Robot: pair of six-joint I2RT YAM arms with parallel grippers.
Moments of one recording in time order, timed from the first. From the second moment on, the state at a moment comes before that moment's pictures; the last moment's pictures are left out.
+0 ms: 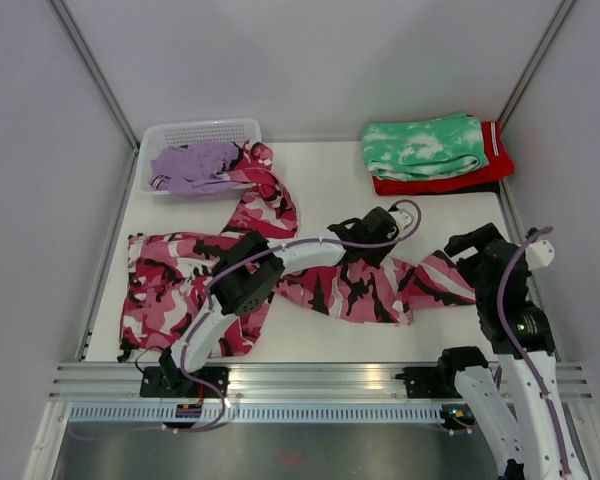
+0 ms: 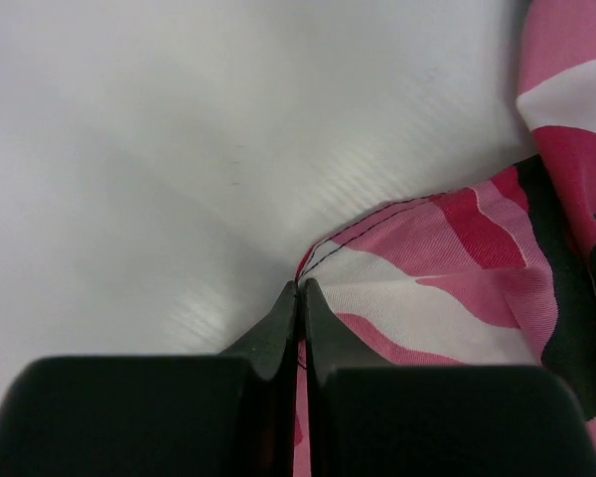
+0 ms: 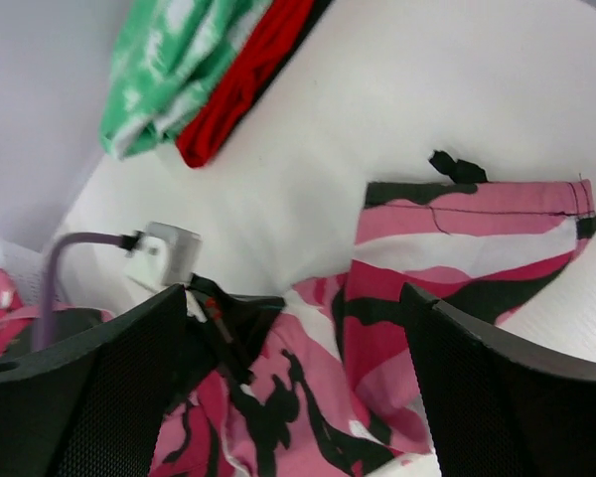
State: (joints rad) left arm -0.98 2.31 1.74 -0.21 -0.01 -0.11; right arm 0.09 0.51 0.79 -0.76 0.37 0.88
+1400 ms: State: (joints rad) left arm -0.80 2.30 1.66 -0.07 0.18 -0.19; right arm 0.10 1.93 1.22 -0.25 0.27 0.38
